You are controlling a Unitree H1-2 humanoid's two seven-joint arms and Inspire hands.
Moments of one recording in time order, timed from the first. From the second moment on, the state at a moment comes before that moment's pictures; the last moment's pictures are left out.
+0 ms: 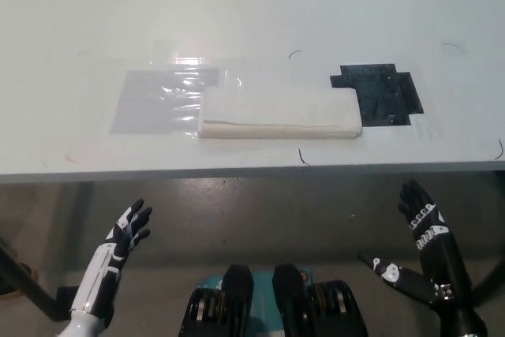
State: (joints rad) left_arm 0.05 0.18 -0.01 -0.03 0.02 -0.16 -0.08; right_arm -0.03 0.00 -0.08 0.17 0.08 -0.39 0.20
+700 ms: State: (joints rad) left_arm 0.04 0.18 0.00 -0.03 -0.02 -0.11 -0.11; right_arm -0.03 -0.01 -0.05 0.17 0.08 -0.38 0.19
